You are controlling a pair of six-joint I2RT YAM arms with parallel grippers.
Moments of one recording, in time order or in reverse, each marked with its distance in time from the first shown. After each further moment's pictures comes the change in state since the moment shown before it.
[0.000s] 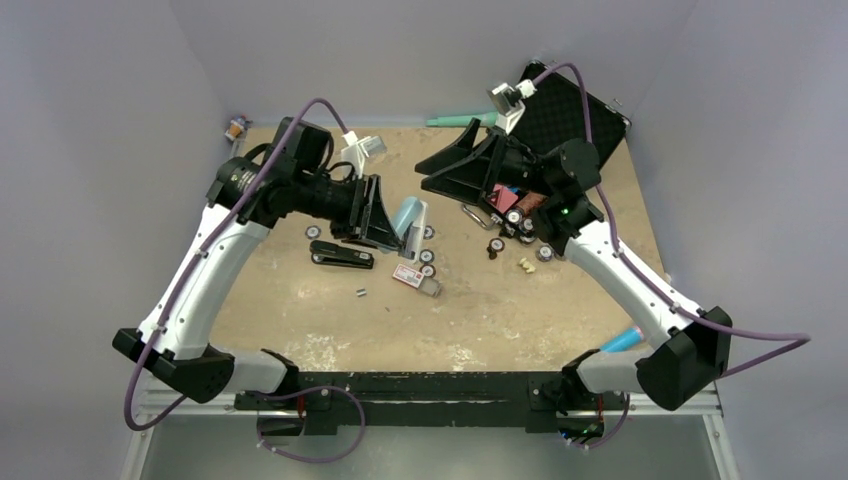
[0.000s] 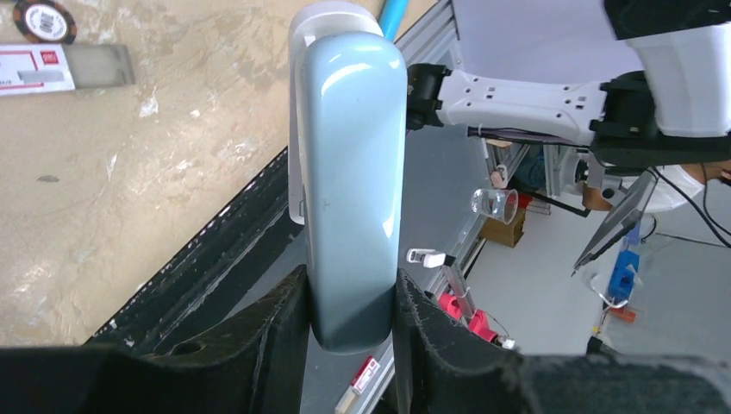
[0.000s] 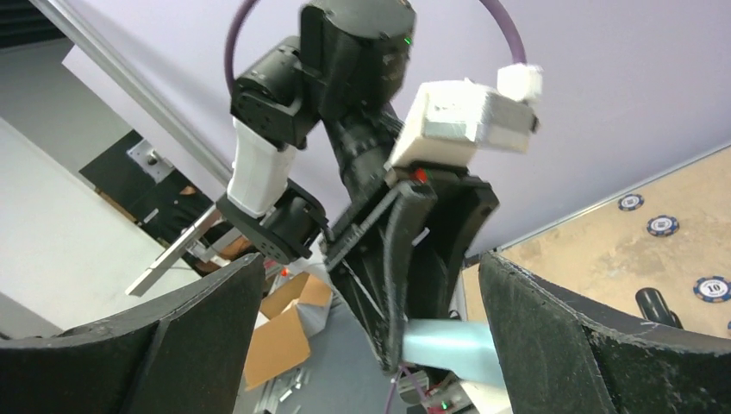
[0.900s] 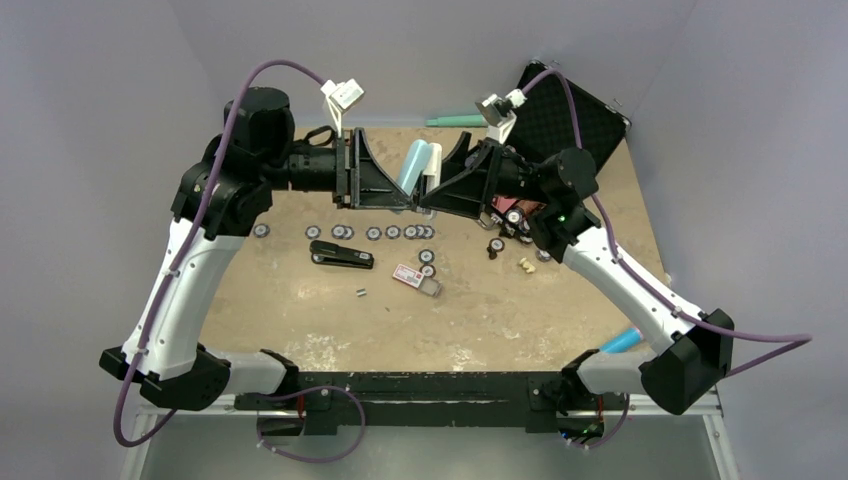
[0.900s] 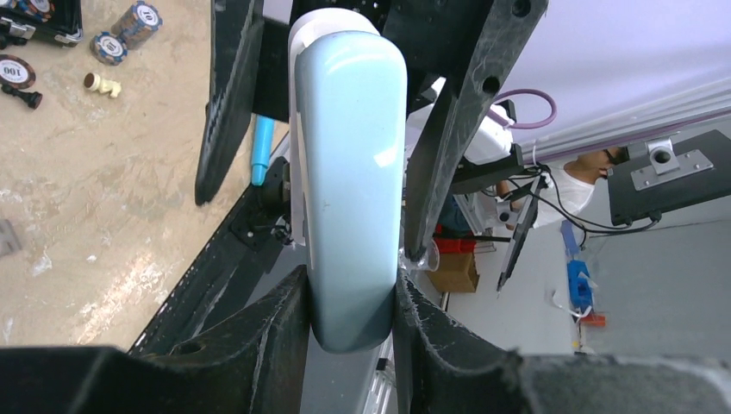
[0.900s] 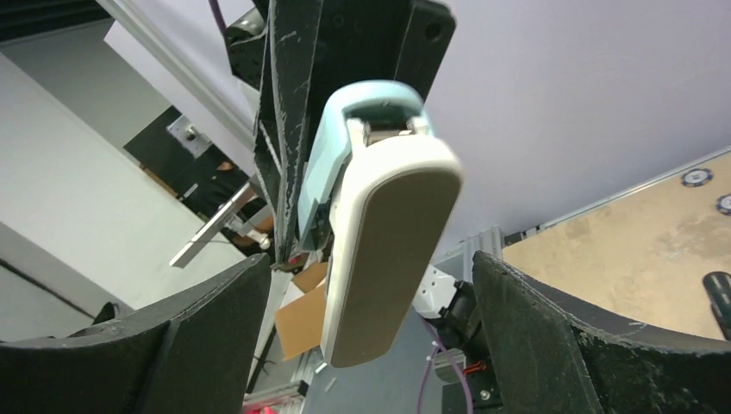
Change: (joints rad) left arm 0.006 -0.037 0.161 0.330 0.146 -0.253; right arm 0.034 -0.018 -0.025 0.040 -0.052 0.068
